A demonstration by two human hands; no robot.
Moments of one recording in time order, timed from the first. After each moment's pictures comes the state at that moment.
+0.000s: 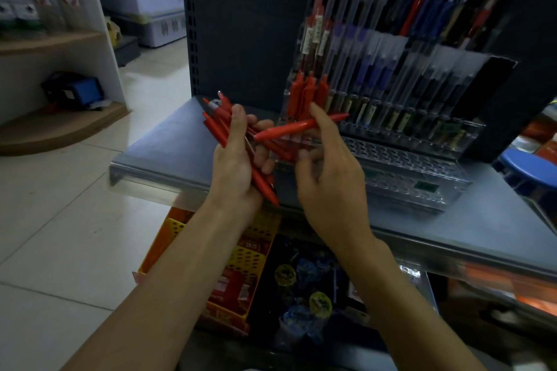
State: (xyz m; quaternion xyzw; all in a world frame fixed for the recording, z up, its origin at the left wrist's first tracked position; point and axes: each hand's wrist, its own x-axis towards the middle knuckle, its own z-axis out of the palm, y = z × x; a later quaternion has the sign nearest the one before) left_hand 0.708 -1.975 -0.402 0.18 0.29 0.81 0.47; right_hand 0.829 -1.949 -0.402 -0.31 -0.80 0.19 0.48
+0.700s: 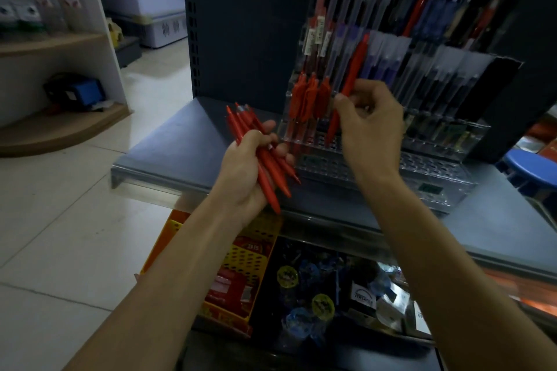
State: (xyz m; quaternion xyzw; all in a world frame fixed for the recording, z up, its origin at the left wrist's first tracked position) left_hand 0.706 -1.970 -0.400 0.18 0.24 0.77 0.57; right_hand 0.825 -1.898 -0.355 -0.41 -0.67 0.27 0.55
